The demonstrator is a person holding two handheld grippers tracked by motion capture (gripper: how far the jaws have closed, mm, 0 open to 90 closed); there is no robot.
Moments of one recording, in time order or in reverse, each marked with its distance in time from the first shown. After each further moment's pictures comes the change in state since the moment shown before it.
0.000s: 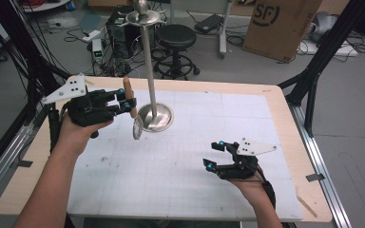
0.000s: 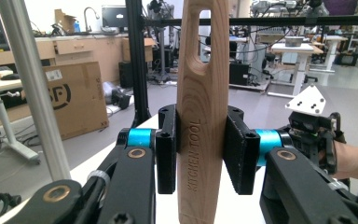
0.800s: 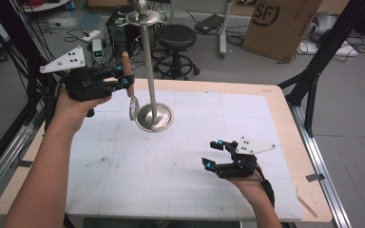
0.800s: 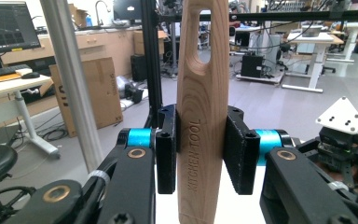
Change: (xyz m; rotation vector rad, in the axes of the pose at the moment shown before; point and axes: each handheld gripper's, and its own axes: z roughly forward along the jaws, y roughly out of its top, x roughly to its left) left arm 0.032 0.037 0.011 0.046 0.039 0.016; right arm -0.001 0.003 0.004 0.000 0.015 -0.001
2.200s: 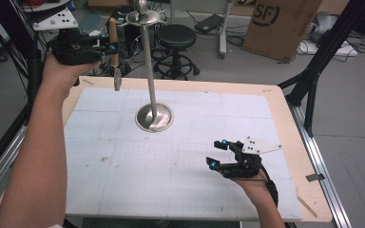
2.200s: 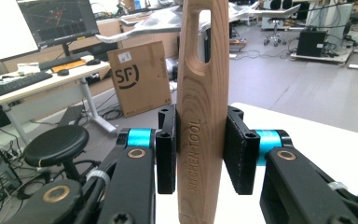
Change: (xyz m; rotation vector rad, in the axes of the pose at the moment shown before) left arm 0.059 0.042 0.000 0.110 0.204 0.046; right arm -0.004 -0.001 -0.011 -0.035 0.005 0.024
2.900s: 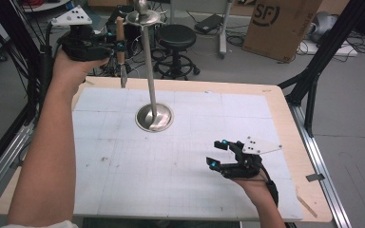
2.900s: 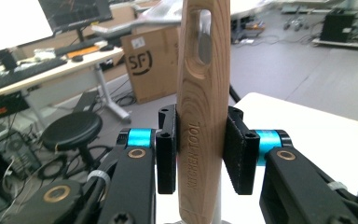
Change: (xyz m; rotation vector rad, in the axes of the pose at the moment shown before) left arm -0.003 0.007 0.021 0.078 0.079 0.001; right arm 0.000 0.000 -0.001 -0.006 0.004 0.000
